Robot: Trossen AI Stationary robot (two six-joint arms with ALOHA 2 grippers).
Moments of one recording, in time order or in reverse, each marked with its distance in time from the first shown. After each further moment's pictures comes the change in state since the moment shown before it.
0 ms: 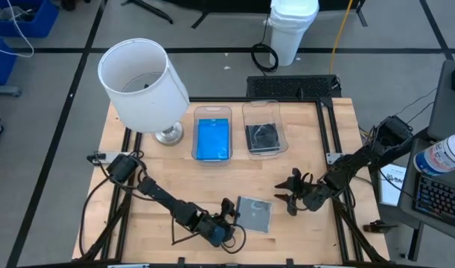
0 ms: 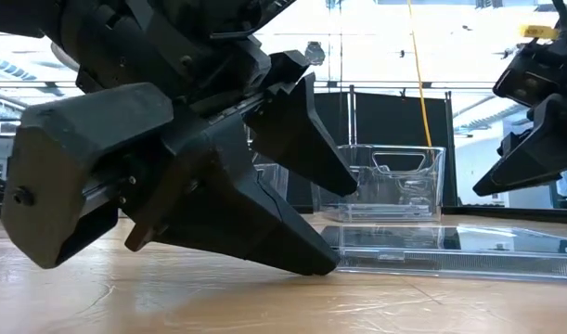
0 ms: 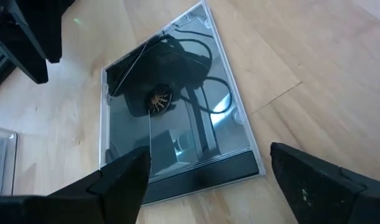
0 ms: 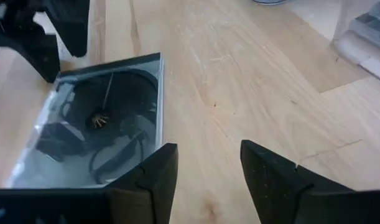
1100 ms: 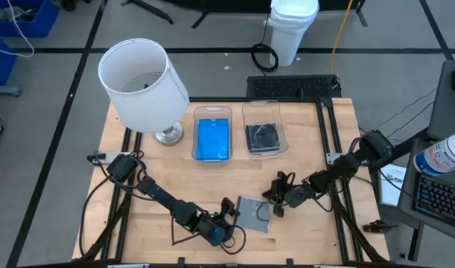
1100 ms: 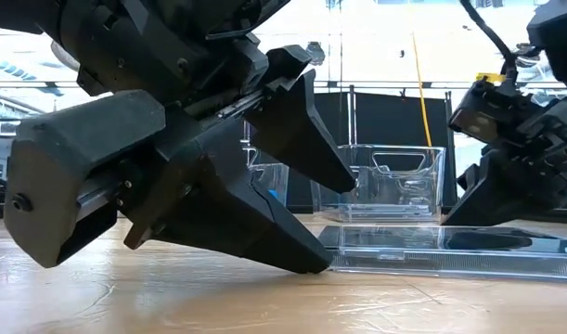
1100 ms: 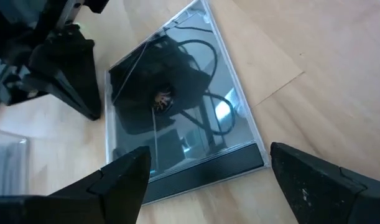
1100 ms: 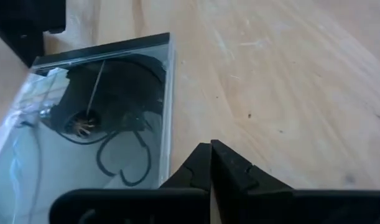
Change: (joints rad) left arm 0.007 0.000 0.000 -0.052 -0.012 0.040; right arm -0.155 0.356 0.082 0.286 -0.231 -0.129
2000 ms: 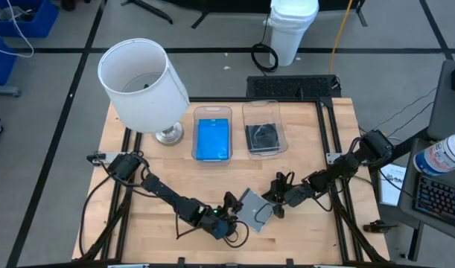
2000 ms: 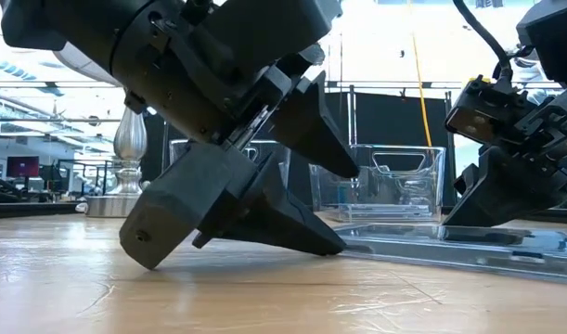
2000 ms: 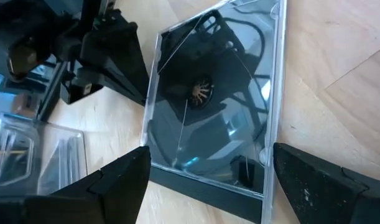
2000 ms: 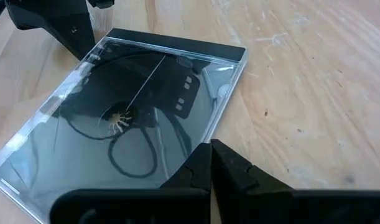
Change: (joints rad) left arm 0.048 0.006 -0.006 0.145 -0.155 0.196; right arm -0.003 0.002 0.001 0.001 -0.077 0.005
